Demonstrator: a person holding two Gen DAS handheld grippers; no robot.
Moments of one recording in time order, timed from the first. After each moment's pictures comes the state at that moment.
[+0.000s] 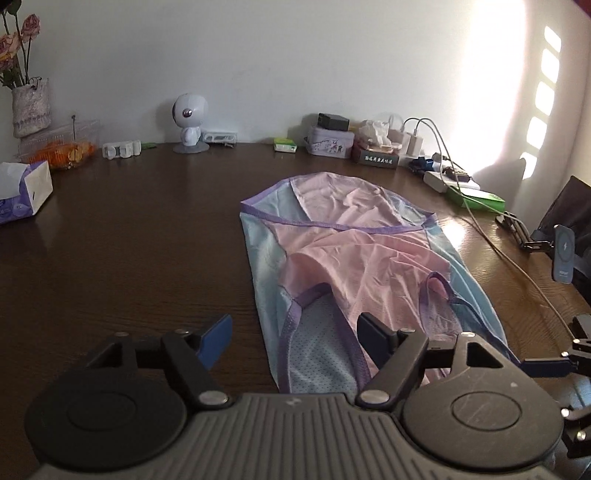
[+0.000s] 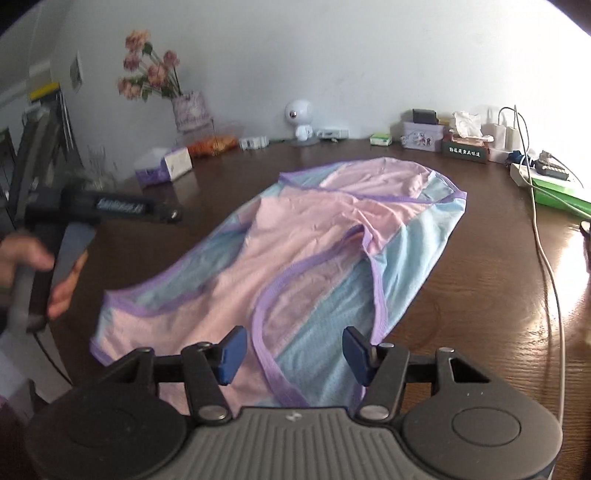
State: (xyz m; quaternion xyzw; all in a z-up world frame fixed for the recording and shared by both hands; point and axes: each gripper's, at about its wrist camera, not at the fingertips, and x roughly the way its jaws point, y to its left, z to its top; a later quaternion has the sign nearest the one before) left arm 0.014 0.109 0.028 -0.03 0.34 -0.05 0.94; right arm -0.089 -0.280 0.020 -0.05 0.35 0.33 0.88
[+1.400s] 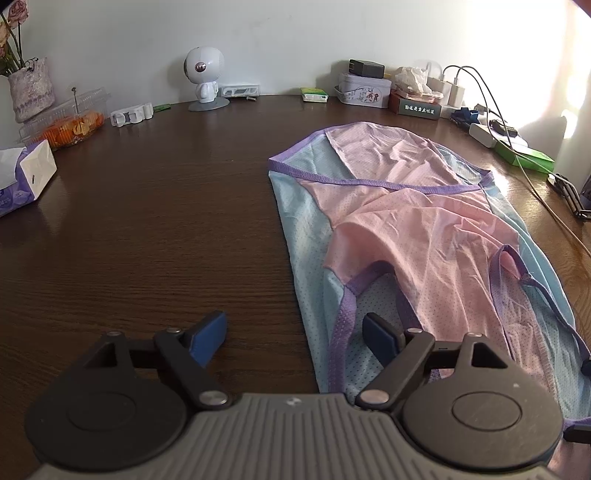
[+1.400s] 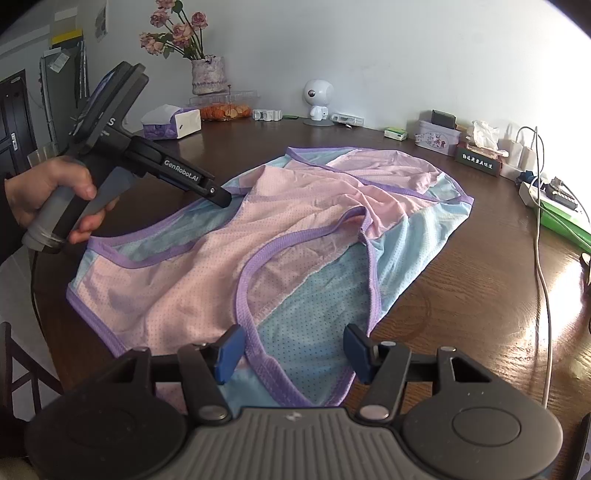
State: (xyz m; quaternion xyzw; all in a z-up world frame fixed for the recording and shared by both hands) left arm 0.055 0.118 0.001 0.01 0.40 -0.02 0.92; right arm -0.082 -0.278 0.010 -0.12 0.34 0.34 0.87
